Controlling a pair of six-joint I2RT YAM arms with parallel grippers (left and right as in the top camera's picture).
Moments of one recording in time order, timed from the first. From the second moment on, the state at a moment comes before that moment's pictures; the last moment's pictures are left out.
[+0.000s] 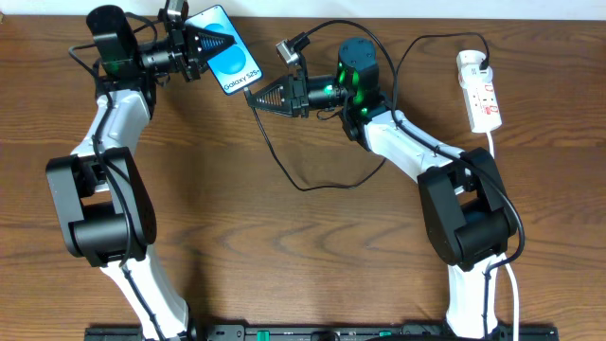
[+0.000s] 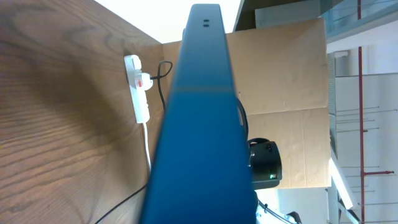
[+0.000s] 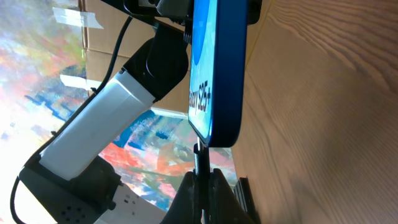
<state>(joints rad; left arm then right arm) 0.17 2.07 1.49 0.43 1.47 -1.26 0.46 2.14 1.48 0.64 -1.25 1.27</state>
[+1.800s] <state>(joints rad) 0.15 2.07 1.49 0.45 1.46 -1.25 0.45 2.14 1.48 0.64 -1.27 1.27</state>
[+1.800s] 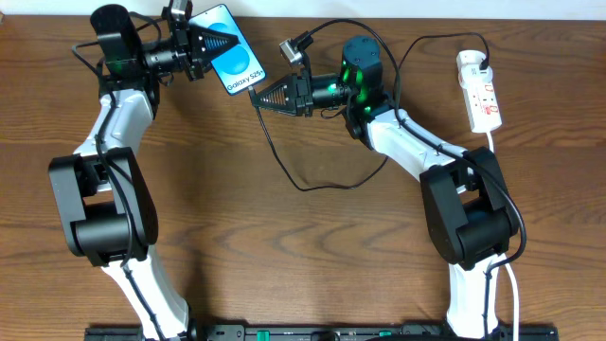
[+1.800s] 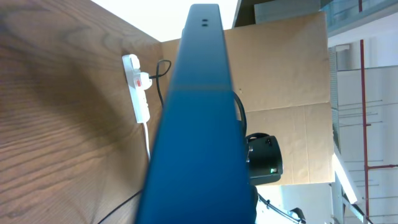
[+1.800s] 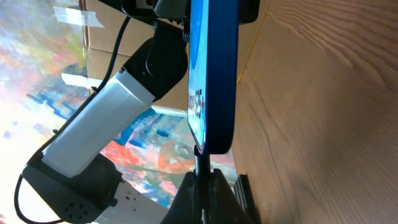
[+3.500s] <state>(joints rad) 0.18 2.07 1.49 0.45 1.49 -1.24 0.43 2.14 1.48 0.51 -1.39 1.14</state>
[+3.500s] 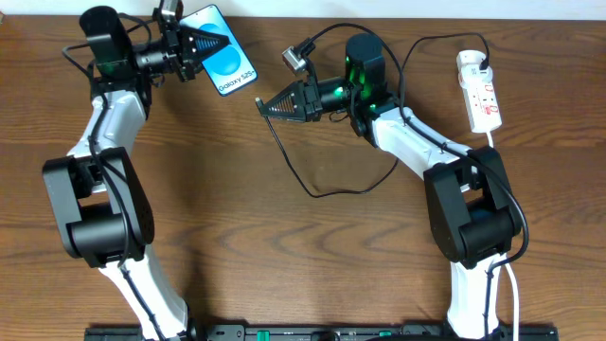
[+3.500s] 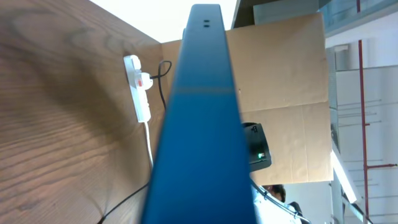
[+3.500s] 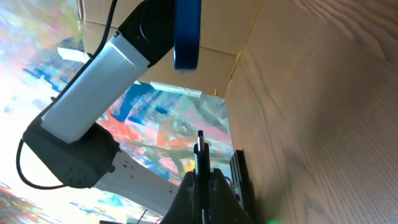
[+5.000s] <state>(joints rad) 0.13 2.07 1.49 0.45 1.49 -1.21 0.44 2.14 1.48 0.52 -1.37 1.13</state>
